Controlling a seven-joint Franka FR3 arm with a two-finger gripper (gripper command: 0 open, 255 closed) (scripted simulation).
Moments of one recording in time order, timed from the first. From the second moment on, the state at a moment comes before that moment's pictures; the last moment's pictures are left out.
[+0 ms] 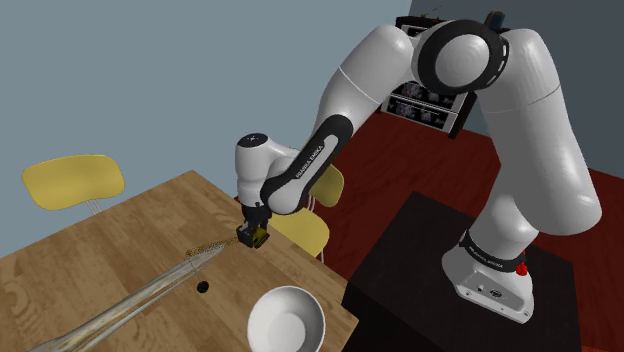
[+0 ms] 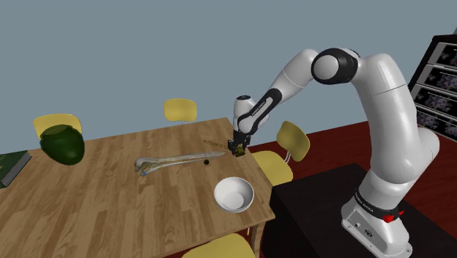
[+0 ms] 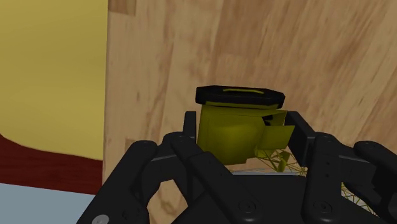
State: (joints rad) arm 0.28 0.68 0.21 -1.93 -0.20 2.61 0.42
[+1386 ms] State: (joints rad) arm 0.37 0.40 0.25 -2.36 -0.21 2.78 0.59
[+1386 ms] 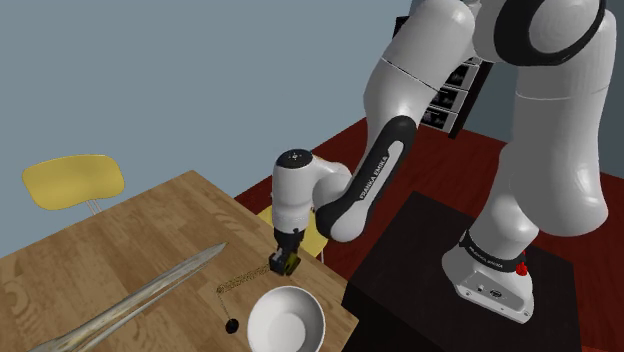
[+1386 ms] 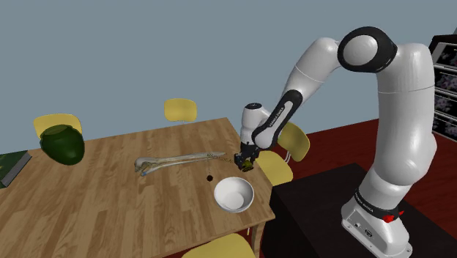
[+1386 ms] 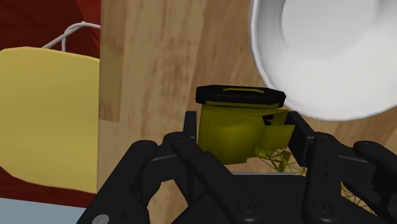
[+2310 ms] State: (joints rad) arm 0.57 0.42 0.16 -2.54 -0.30 2.99 0.81
